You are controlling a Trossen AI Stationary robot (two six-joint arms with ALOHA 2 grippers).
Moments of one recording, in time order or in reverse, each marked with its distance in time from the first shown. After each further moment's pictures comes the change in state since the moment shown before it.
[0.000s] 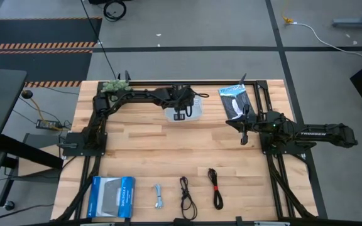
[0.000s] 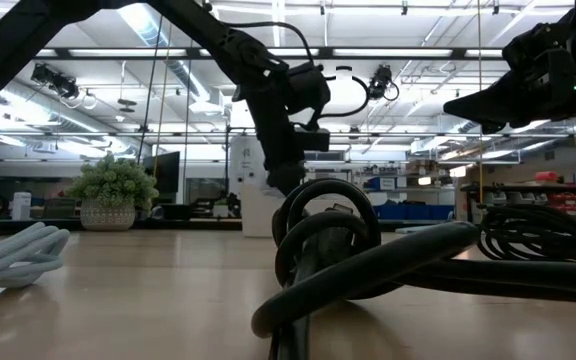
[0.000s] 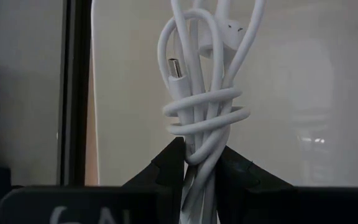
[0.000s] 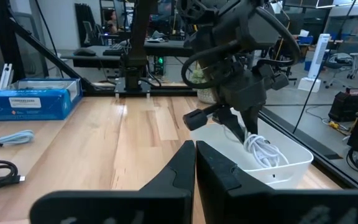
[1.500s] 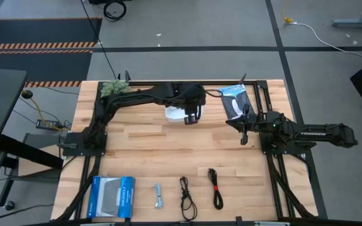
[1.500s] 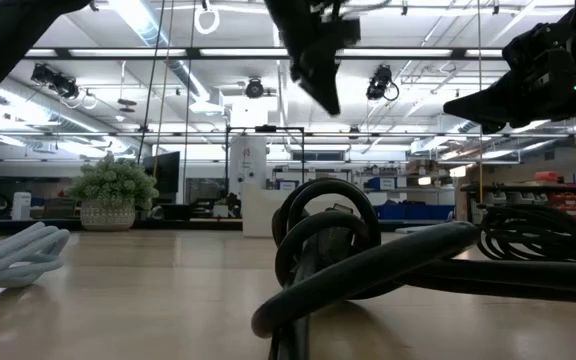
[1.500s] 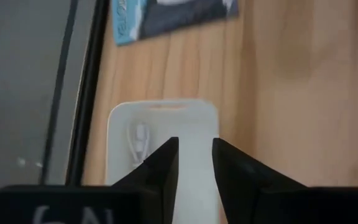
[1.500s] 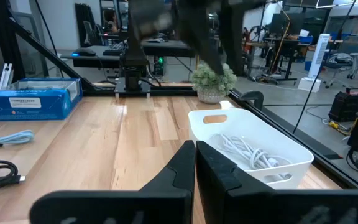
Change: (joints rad) left arm -0.172 -0.006 0.558 -0.489 0.083 -0.273; right arm 0.000 0.000 0.000 0.000 0.000 0.000
